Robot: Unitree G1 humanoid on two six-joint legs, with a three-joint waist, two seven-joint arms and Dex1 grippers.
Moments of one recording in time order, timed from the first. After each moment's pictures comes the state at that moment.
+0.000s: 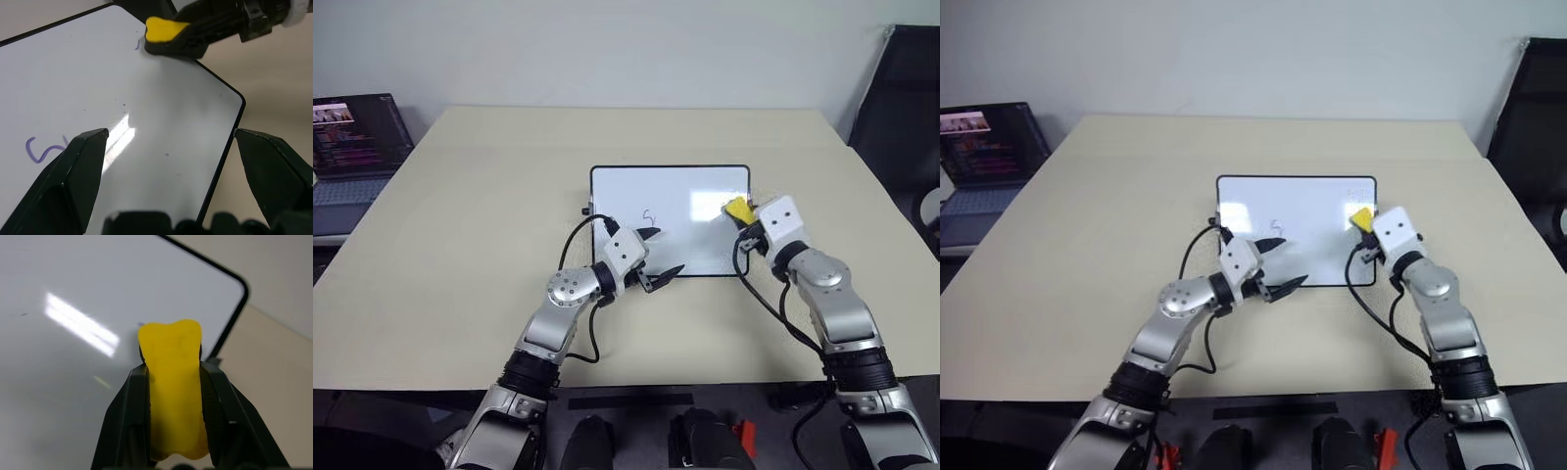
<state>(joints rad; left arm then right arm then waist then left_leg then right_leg) -0.44 0.27 -0.22 0.15 -0.06 0.00 -0.71 -0.42 -0.42 0.06 -0.02 -0.02 0.35 0.43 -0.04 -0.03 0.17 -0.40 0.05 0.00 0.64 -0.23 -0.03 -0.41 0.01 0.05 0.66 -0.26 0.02</state>
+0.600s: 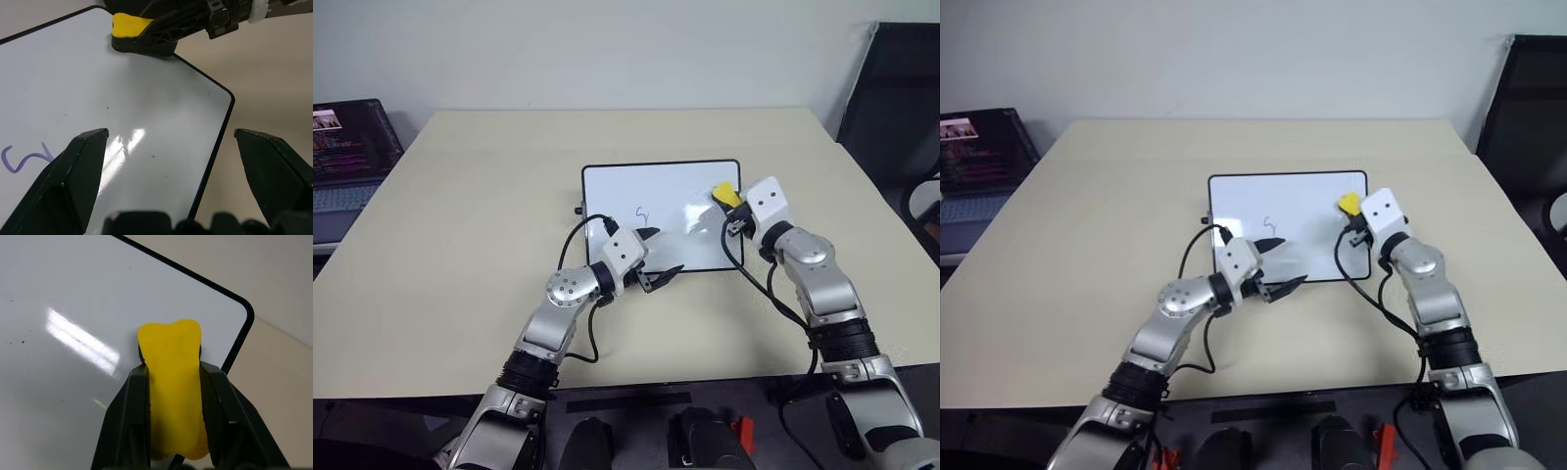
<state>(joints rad) -0.44 0.27 -0.22 0.15 -0.06 0.00 -0.71 -0.60 -0.39 0.06 0.19 -0.04 0.25 0.39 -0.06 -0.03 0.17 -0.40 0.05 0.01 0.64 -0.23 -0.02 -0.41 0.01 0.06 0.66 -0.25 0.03</state>
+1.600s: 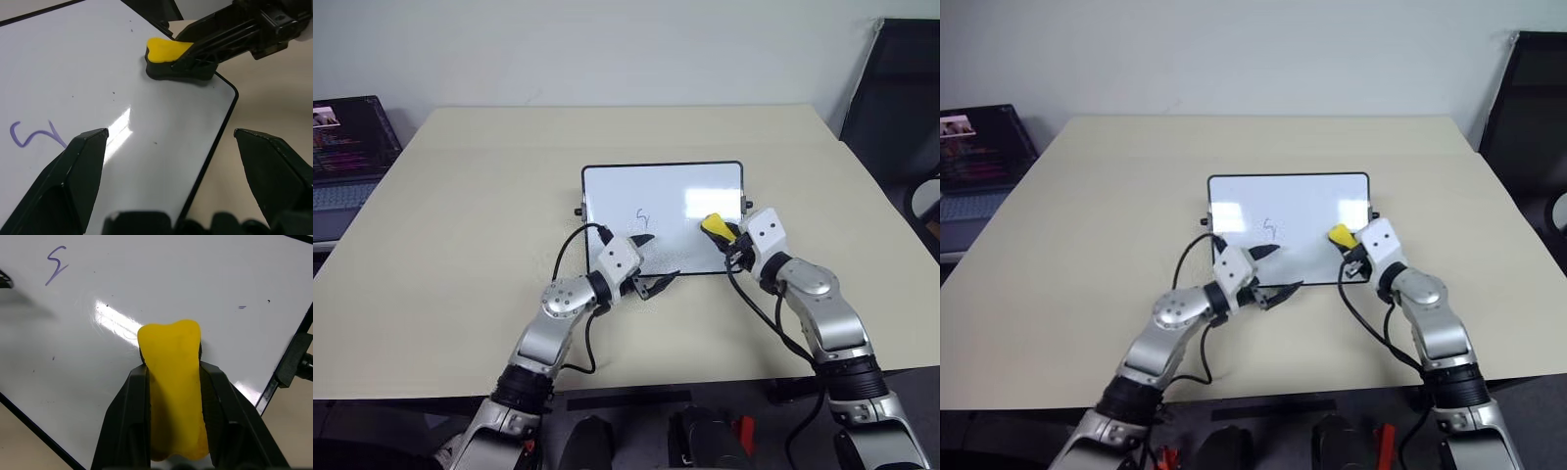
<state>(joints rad) -0.33 0.29 -0.22 0.03 -0.06 0.03 -0.66 -0.39 -0.38 0.06 -0.02 0.06 0.32 0.49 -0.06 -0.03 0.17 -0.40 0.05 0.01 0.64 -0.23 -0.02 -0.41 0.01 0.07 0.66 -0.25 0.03</state>
